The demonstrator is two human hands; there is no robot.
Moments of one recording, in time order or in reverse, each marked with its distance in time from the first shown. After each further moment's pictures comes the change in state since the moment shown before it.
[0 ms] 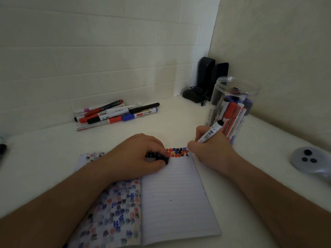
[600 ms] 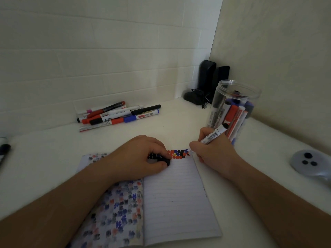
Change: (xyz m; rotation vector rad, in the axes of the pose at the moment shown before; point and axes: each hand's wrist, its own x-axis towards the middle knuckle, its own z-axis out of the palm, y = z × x) left_hand 0.000 0.003 -0.002 -0.049 0.006 0.019; right_hand -0.001 0.002 0.000 0.092 0.018 0.021
